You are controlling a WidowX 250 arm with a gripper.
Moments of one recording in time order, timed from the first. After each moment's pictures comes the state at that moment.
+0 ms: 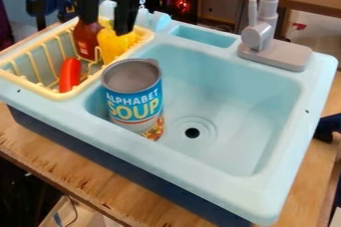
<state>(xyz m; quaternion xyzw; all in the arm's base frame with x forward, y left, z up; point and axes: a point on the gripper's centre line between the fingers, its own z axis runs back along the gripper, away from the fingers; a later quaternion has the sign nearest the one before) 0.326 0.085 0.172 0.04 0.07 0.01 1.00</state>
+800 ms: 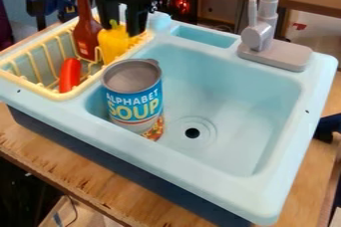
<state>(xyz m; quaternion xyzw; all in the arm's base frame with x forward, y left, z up) 0.346 0.070 0.164 0.00 0.01 -0.03 1.00</state>
